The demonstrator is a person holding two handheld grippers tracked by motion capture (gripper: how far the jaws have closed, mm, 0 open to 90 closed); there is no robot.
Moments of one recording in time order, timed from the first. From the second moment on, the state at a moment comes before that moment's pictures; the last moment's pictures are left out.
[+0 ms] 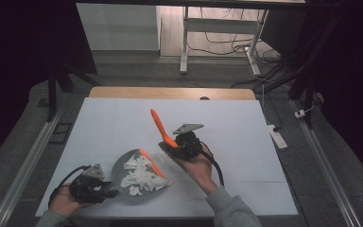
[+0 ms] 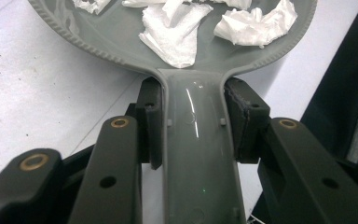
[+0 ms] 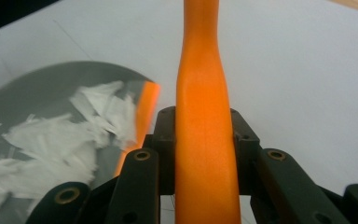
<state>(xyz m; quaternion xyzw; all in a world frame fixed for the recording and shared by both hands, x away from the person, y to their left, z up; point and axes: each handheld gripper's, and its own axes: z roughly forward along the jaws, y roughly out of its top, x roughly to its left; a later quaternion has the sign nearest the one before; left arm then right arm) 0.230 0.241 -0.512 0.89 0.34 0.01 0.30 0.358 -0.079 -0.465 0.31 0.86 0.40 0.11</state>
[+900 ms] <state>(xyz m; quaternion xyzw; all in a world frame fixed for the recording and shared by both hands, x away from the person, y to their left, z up) 0.228 0.235 -0.512 0.90 0.33 0.01 0.30 0.331 -0.033 -0.464 0.30 0.84 0.45 0.05</state>
